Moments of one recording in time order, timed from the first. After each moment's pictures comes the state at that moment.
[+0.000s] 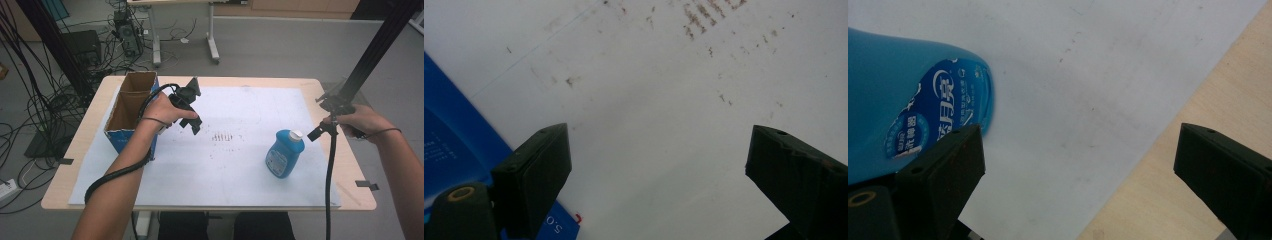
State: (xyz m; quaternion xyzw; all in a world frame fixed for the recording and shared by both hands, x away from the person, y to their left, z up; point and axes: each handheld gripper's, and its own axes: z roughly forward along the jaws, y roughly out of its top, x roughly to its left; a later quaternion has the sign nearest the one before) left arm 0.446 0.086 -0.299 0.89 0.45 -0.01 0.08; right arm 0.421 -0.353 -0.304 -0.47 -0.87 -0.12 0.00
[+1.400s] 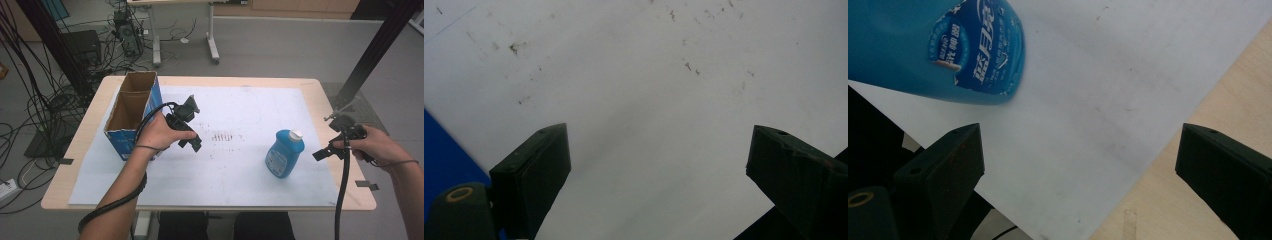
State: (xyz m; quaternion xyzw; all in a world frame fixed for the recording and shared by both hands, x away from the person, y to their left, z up) left arm 0.400 0.090 -0.319 0.89 0.44 -0.01 0.12; right arm 0.359 -0.360 -0.316 -0.46 -0.87 -0.17 0.00
